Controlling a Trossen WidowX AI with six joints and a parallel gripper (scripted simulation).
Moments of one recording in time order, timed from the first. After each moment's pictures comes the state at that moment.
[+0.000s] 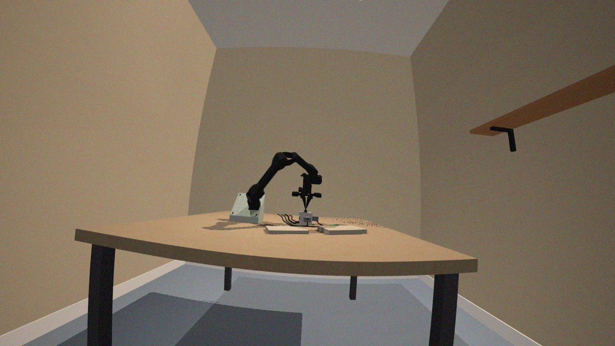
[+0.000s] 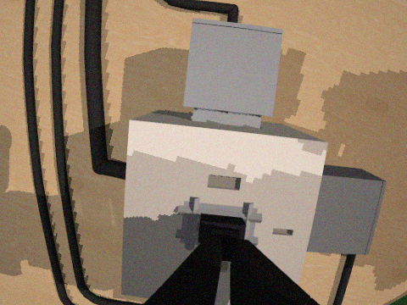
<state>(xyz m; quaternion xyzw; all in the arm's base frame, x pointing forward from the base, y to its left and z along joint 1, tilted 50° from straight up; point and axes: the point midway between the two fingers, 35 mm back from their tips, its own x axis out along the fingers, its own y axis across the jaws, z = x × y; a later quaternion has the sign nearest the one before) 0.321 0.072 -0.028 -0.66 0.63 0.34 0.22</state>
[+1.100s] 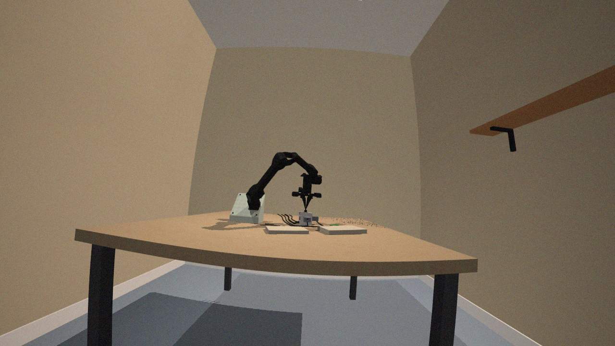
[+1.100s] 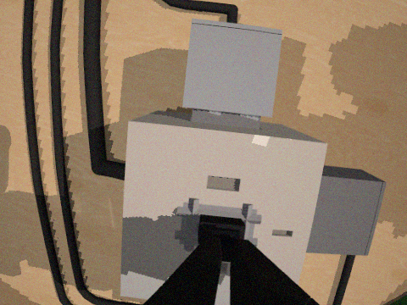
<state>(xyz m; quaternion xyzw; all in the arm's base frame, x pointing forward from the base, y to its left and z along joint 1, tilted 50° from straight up) 0.322 0.072 -0.029 -0.67 0.63 0.34 0.22</state>
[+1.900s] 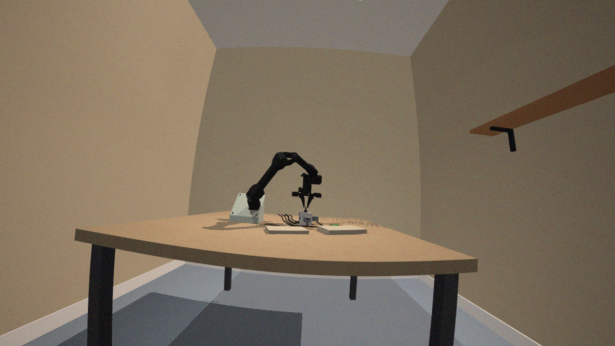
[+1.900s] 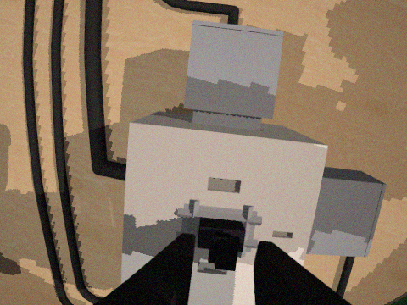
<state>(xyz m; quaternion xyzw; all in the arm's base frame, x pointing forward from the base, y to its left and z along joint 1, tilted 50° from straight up) 0.322 0.073 -0.028 -0.67 0.63 0.34 0.22</state>
